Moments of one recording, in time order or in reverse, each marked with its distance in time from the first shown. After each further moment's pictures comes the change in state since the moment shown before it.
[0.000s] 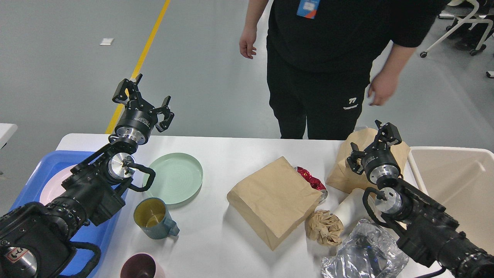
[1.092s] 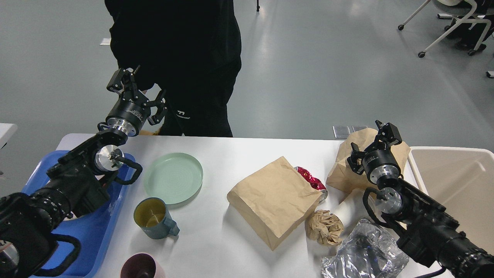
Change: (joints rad) left arm -0.059 0.101 0.189 -0.036 0.005 -0.025 0.007; right arm 0.000 0.000 0.000 -0.003 0.001 0.000 0.000
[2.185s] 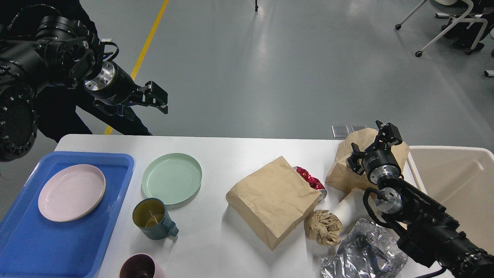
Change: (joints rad) left arm -0.727 -0.014 2.061 -0.093 0.020 -0.527 0.004; right arm 0.000 0.000 0.000 -0.003 -0.001 0.000 0.000
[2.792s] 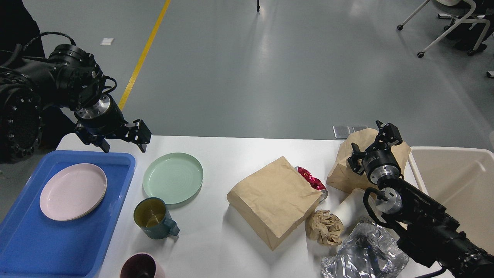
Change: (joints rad) left arm 0.012 -0.019 0.001 -0.174 0.153 0.000 0.143; right arm 0.001 0.000 0.000 -0.002 0.000 0.000 0.000
